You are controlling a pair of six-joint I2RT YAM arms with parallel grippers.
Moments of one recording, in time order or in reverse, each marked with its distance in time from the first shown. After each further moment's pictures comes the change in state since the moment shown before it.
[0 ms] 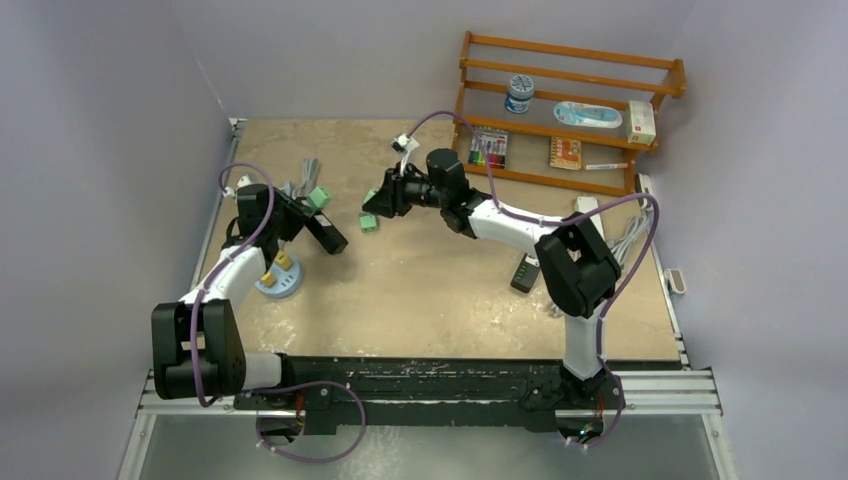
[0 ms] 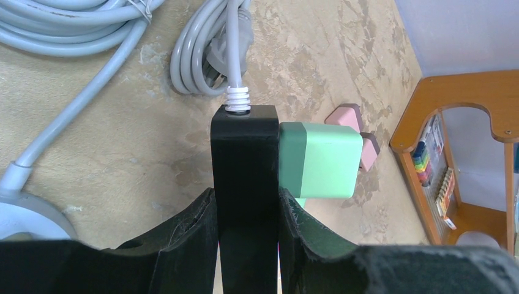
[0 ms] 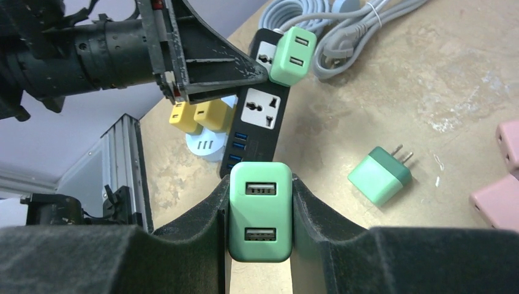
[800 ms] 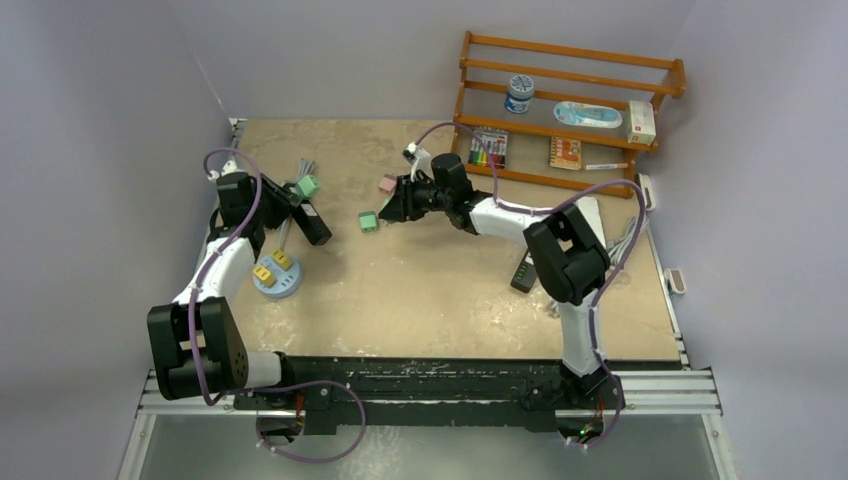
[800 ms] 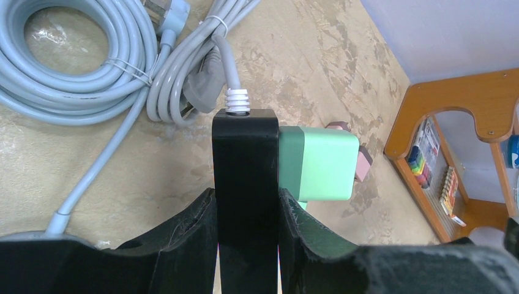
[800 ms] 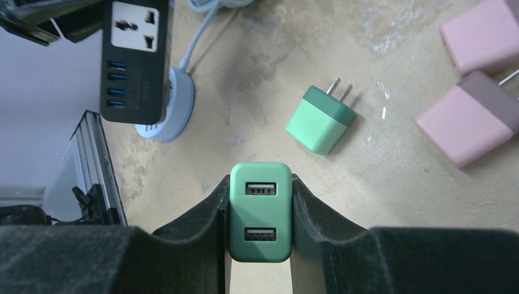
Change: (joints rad) left arm 0.089 0.008 0.097 -0.033 0.087 0.130; right arm -0.066 0.087 0.000 -0.103 0.025 0.024
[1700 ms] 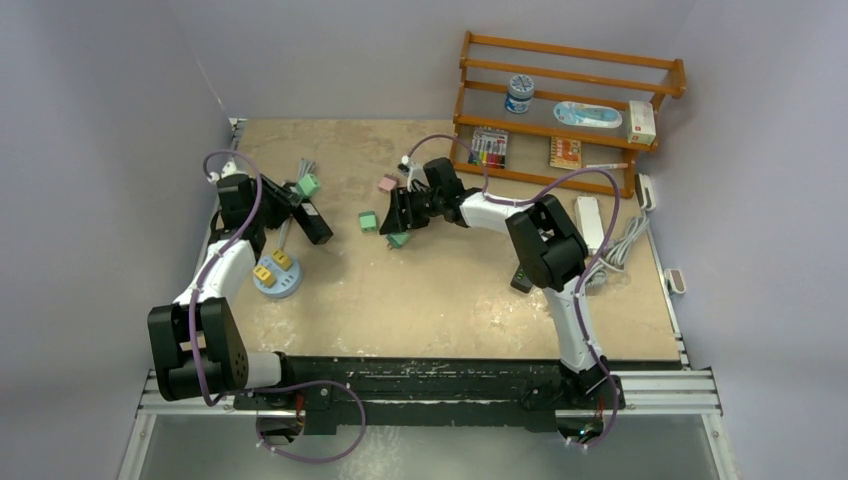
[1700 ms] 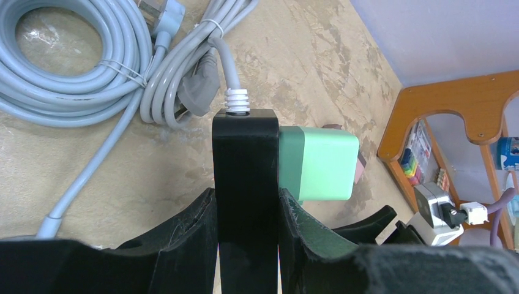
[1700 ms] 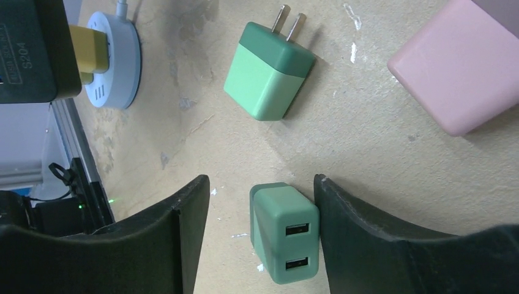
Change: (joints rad) left arm 0.000 -0.004 -0.023 0.041 0.004 -0.020; right arm -0.021 0.194 0.155 -0.230 -0.092 -0.038
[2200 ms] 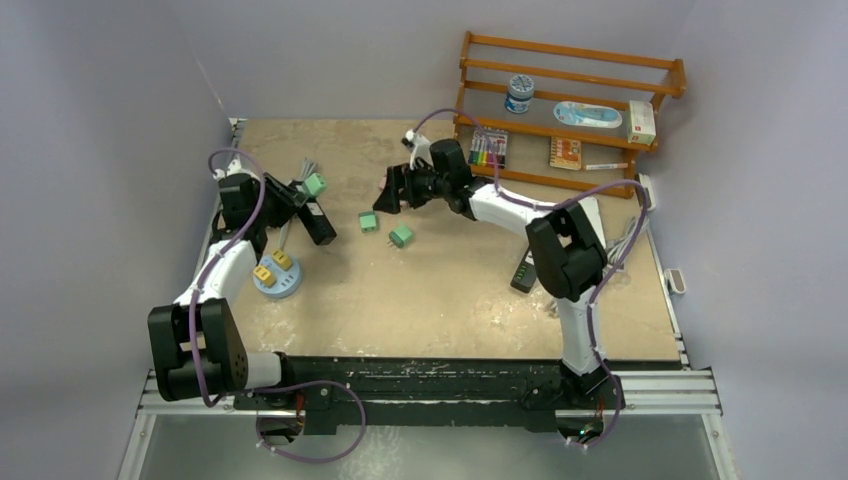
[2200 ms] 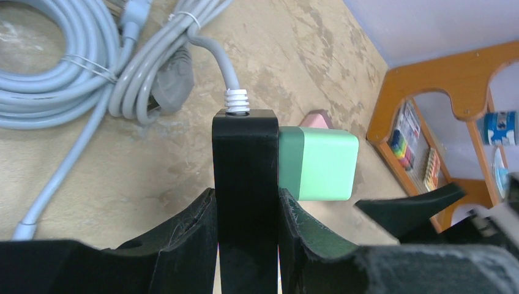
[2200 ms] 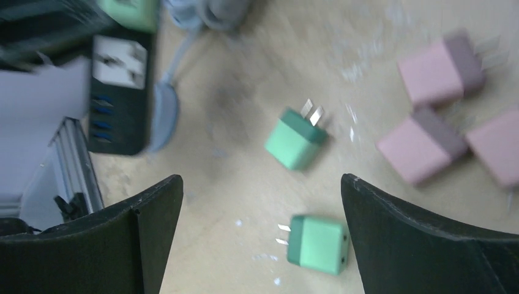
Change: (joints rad) left arm -0.011 -0.002 -0.003 0.020 0.049 0.006; right arm 0.000 -0.127 -0.014 0.042 0.111 -0.036
